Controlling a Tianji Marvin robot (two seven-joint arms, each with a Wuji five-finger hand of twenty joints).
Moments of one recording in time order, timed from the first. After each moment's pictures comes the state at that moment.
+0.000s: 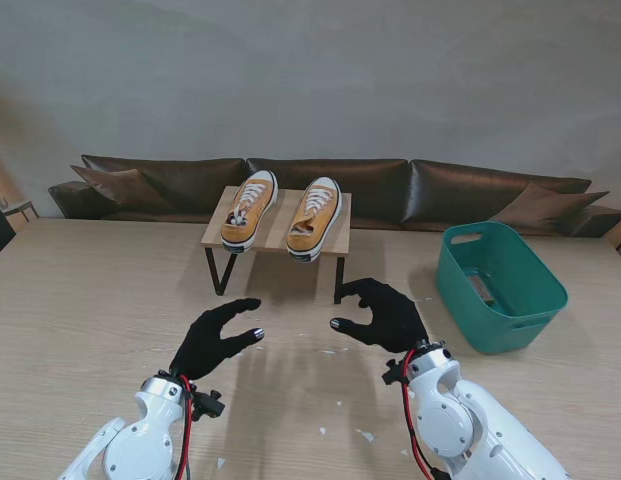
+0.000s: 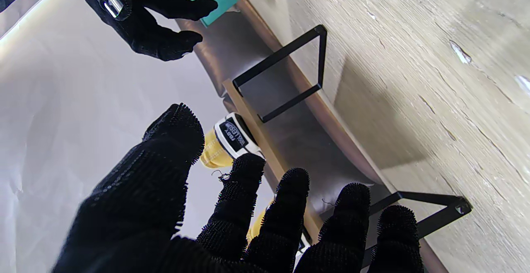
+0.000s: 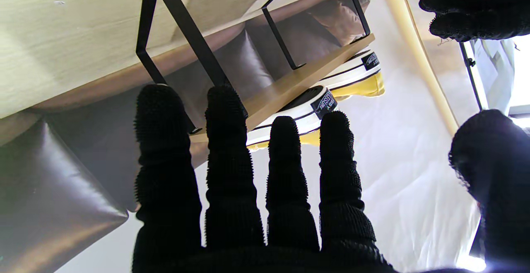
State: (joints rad) left arm 1.75 -1.18 -1.25 -1.64 0.28 -0.24 0.23; right arm -1.48 -1.17 1.07 -1.40 -0.70 -0.30 -0.46; left_hand 0.83 -0.44 0.44 -0.09 0.65 0.20 0.16 0.38 0.63 0.30 0.09 0.34 0.39 0.40 0.11 0.40 0.07 0.41 0.22 0.73; right_hand 0.18 -0.47 0.79 -0.10 0.59 -0.11 0.60 0.54 0.67 0.00 0.59 0.53 0.89 0.16 0.39 0.48 0.77 0.30 0.92 0.61
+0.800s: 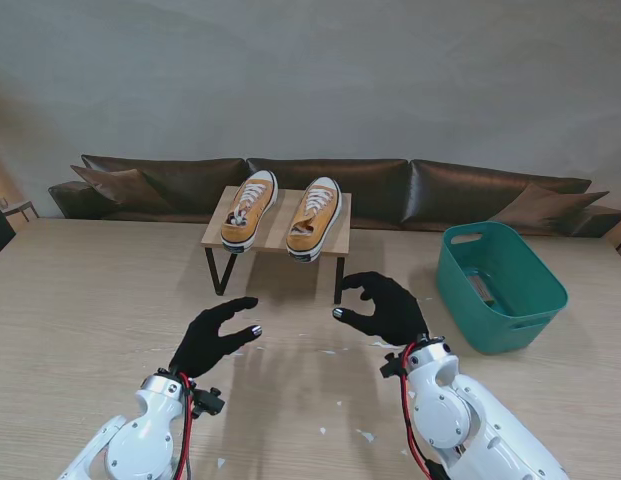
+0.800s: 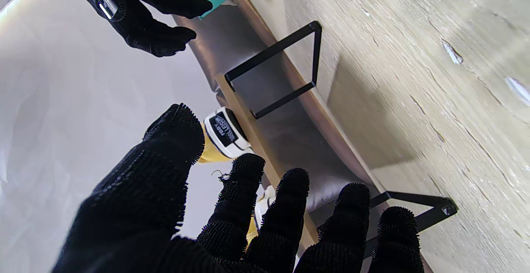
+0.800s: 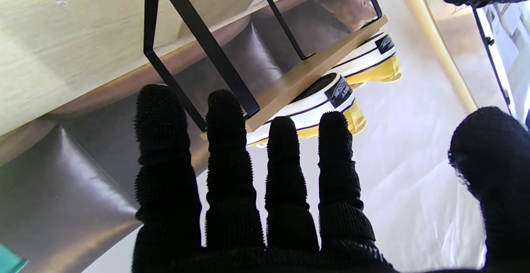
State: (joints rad) left arm 1.73 -1.18 -1.24 -1.62 0.24 -0.22 0.24; right arm -1.46 -1.18 1.07 -1.38 -0.64 -0.27 -0.46; left_hand 0.83 -0.44 0.44 -0.09 0.65 0.20 0.16 0.37 0.63 0.30 0.09 0.34 0.39 0.40 0.11 0.40 0.06 0.41 0.22 0.73; right_hand 0.18 -0.49 0.81 -0.10 0.59 -0.09 0.60 0.54 0.66 0.01 0.59 0.53 0.85 0.17 0.38 0.48 0.77 0.30 0.91 0.61
